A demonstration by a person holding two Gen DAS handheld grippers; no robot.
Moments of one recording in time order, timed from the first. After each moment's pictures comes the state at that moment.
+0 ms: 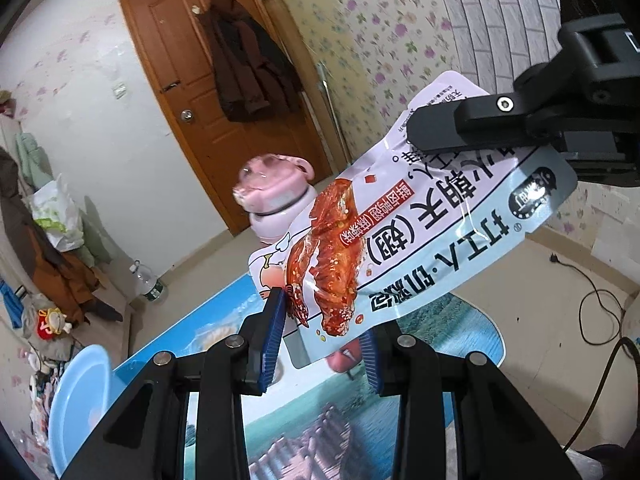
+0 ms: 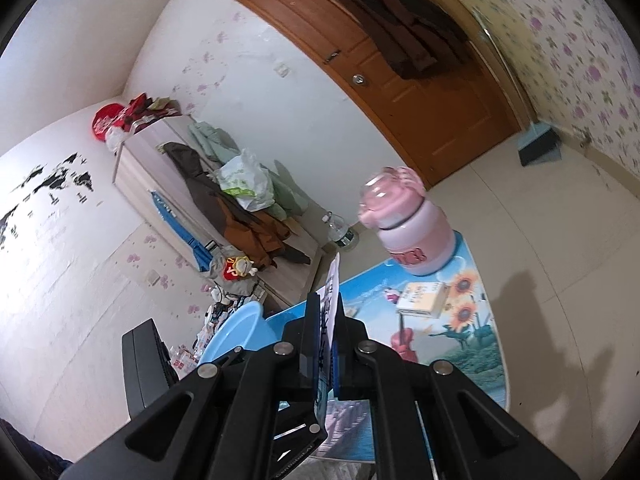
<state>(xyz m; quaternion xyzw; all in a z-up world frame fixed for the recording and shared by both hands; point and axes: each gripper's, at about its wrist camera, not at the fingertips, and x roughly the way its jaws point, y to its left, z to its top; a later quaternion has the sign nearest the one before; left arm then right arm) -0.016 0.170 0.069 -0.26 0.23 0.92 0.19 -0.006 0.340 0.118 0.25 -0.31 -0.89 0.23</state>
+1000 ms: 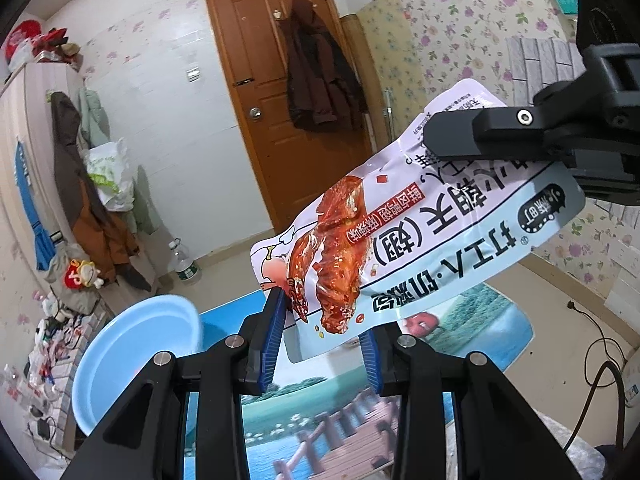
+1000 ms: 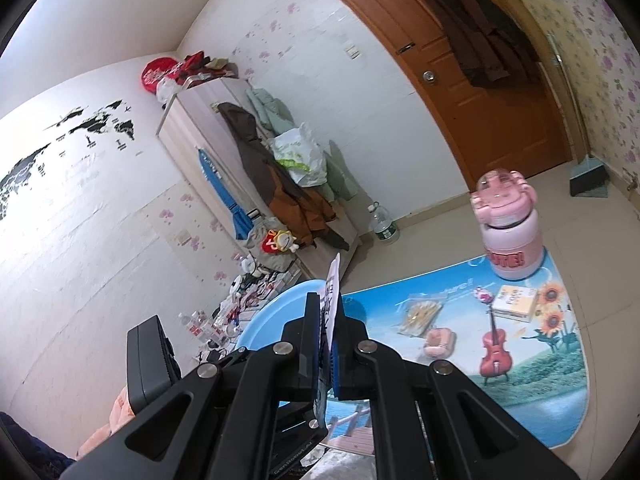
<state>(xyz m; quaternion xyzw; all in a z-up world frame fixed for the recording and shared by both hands) 0.028 0.044 0.105 -0.23 0.15 0.95 0.12 0.023 0.217 0.177 0.24 -0.24 -0.89 0.30</state>
